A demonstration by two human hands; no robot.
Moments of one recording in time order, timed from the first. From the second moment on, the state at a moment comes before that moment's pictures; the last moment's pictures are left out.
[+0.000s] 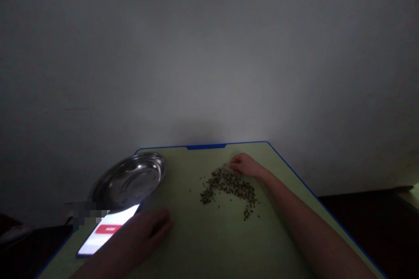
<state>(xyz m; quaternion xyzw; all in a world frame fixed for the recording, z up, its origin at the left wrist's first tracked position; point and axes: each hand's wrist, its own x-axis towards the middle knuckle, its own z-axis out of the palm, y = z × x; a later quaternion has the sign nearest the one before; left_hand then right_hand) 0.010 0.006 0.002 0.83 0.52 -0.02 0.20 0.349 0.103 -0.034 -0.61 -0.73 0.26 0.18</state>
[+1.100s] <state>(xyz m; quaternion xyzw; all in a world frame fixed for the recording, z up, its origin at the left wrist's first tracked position) 0.008 0.004 -0.002 0.86 0.49 0.01 0.17 0.289 0.012 -0.001 -0.58 -0.76 0.22 0.19</state>
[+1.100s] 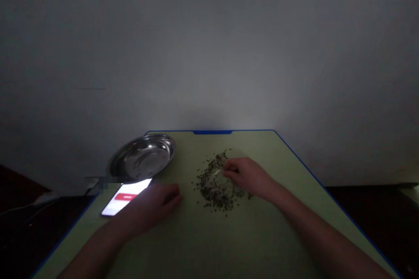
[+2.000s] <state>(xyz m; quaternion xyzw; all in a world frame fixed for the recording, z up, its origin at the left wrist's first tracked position) 0.009 0.003 -0.001 0.86 0.48 0.02 0.17 0.306 -0.044 -0.018 -0.59 -0.74 0.29 0.13</state>
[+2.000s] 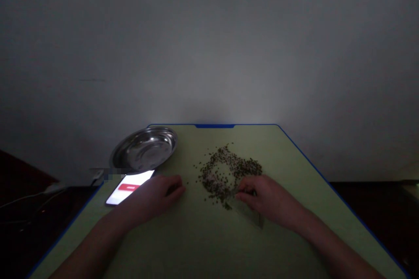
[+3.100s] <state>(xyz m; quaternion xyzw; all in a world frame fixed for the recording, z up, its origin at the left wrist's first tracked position) 0.010 0.003 0.000 0.86 0.48 0.01 0.16 0.303 -0.056 -0.018 -0.59 -0.76 0.26 0.10</state>
